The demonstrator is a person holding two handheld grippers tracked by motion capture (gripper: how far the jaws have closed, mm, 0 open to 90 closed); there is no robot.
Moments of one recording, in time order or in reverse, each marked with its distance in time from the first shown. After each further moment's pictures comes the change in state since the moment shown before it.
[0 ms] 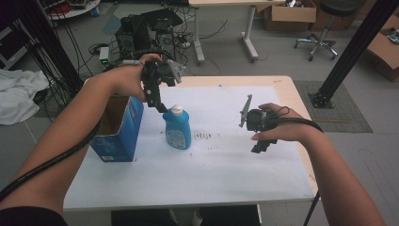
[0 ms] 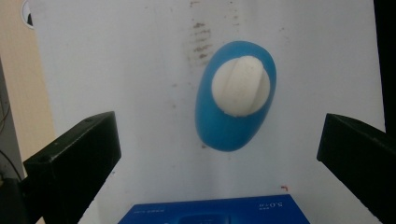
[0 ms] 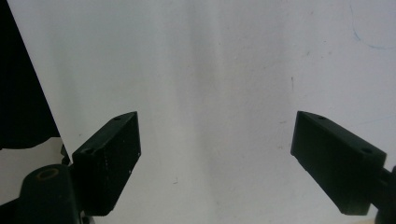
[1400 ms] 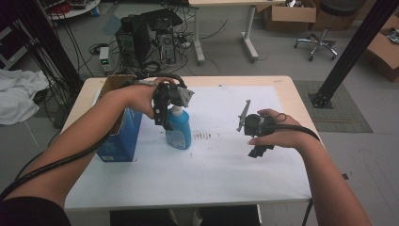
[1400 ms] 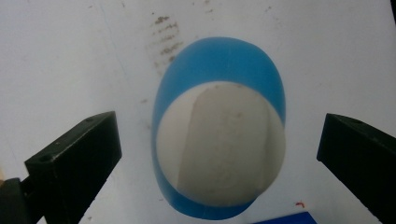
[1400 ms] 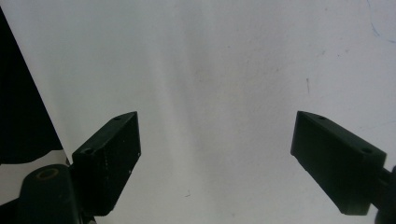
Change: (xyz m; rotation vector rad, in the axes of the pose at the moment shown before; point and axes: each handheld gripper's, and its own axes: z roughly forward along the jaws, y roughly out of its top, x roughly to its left) left arm -0.007 0.007 0.066 0.038 -0.077 0.143; right arm 0.010 0.001 0.013 -0.008 -0.001 0.050
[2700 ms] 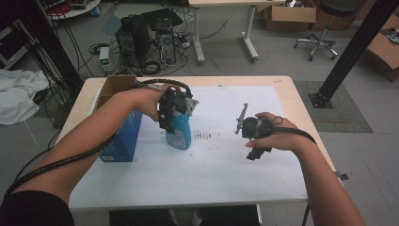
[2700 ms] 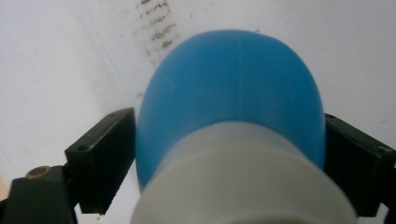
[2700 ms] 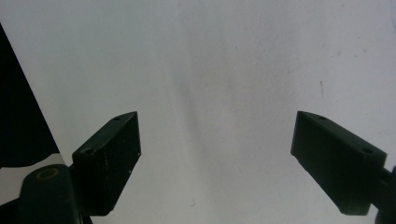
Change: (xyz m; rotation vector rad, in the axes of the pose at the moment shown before) left arm 0.001 0.010 0.022 0.110 -0.007 0.070; right arm 0.001 0.002 0.013 0.007 0.015 0.006
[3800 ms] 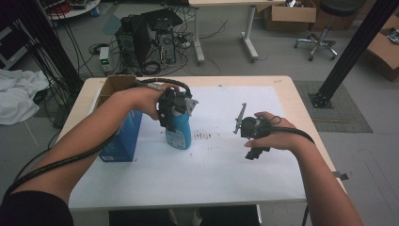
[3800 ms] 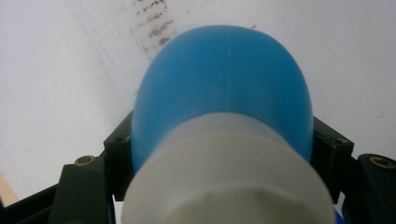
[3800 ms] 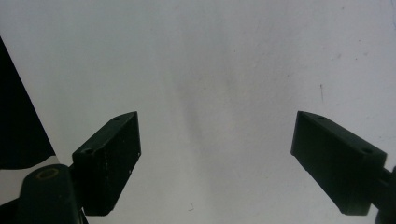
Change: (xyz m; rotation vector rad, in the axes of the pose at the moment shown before) left arm -0.001 0.001 -0.003 0.016 -0.001 0.009; right arm -0.002 0.003 0.003 0.001 0.002 0.002
